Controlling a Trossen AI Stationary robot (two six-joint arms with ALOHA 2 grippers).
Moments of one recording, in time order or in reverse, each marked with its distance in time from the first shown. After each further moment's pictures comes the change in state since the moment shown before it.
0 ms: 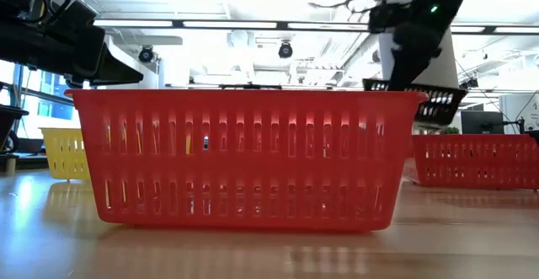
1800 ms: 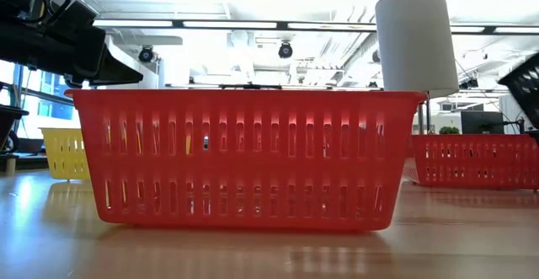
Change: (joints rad) left arm 0.000 0.000 0.000 -0.001 -0.013 0.028; right arm 0.908 0.507 0.445 -0.351 -0.136 0.758
